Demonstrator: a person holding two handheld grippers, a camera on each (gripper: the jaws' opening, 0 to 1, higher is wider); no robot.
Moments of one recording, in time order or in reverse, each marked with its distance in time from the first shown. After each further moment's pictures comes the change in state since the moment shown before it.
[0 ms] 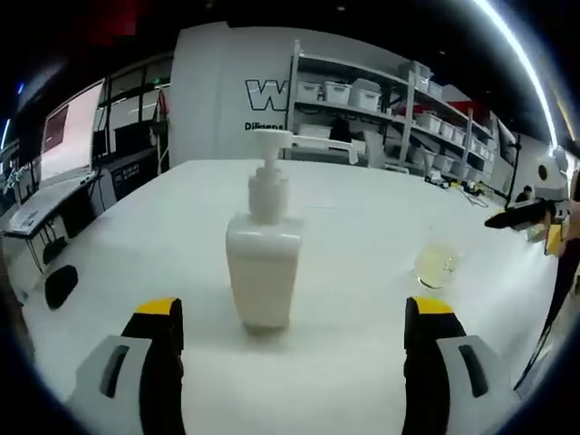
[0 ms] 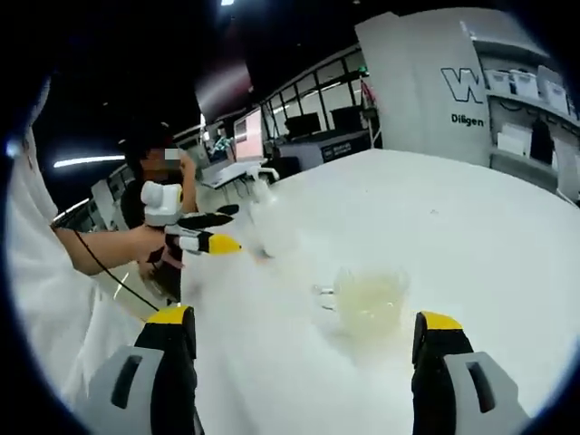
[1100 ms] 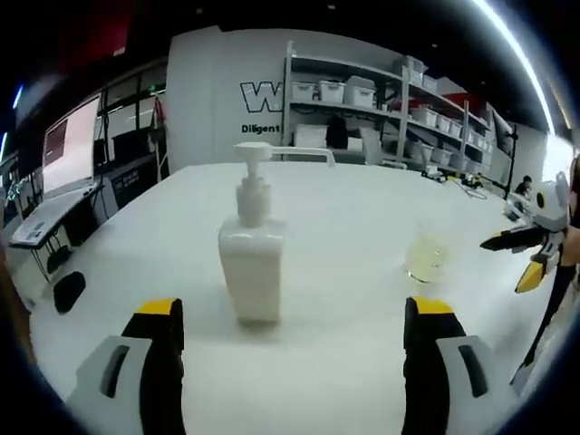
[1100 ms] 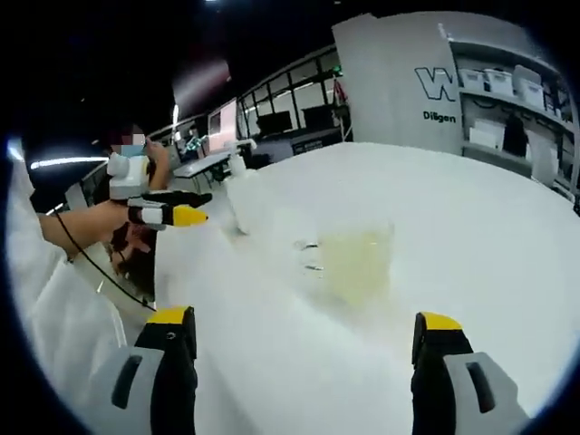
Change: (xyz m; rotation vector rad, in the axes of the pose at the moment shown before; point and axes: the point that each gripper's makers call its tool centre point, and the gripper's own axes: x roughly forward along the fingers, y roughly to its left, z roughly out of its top) left arm -0.015 -0.013 -0.001 0.036 0.008 0.000; right arm 0.007 -0.006 -0.054 0.039 0.003 -0.164
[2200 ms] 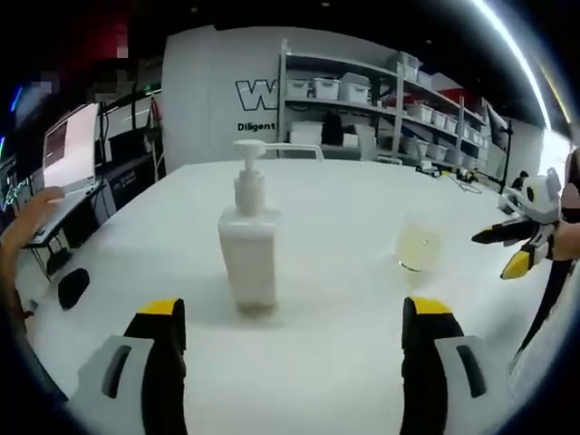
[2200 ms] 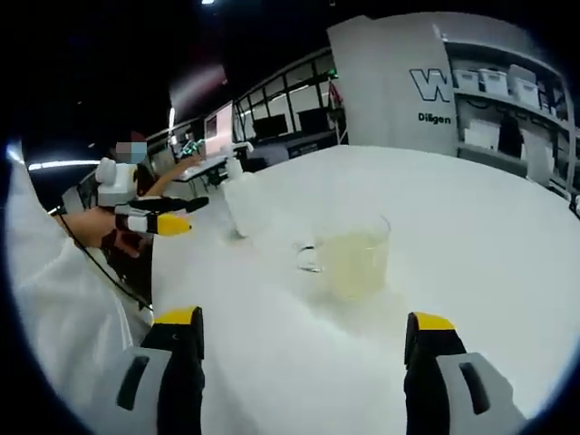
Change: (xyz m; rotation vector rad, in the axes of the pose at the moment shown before) left arm -0.023 -0.001 -0.005 0.017 0.000 0.004; right arm -0.002 0.004 0.009 -0.020 -0.039 0.001
